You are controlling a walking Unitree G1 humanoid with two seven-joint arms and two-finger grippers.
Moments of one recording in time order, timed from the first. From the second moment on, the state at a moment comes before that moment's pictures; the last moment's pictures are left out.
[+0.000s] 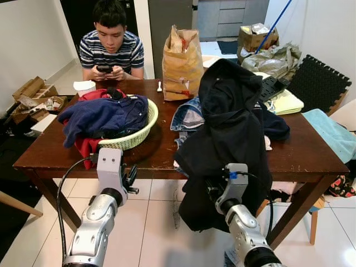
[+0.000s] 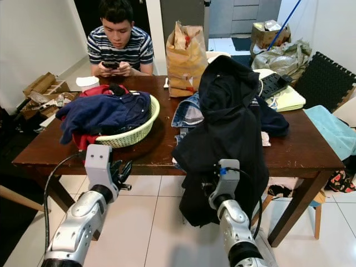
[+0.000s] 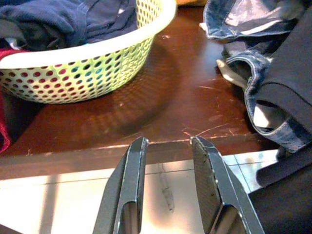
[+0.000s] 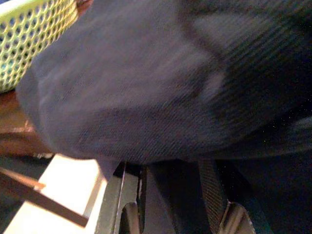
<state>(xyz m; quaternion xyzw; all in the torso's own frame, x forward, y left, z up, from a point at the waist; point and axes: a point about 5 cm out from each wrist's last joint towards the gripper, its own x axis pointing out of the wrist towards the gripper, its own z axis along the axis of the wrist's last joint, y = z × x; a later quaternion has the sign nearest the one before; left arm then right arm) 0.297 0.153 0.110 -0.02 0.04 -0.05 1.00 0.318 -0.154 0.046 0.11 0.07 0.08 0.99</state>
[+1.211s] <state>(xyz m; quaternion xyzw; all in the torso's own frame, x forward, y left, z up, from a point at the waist) 0.300 0.172 0.126 0.00 0.00 0.02 1.00 0.322 -0.154 0.072 0.18 -0.04 0.06 0.98</state>
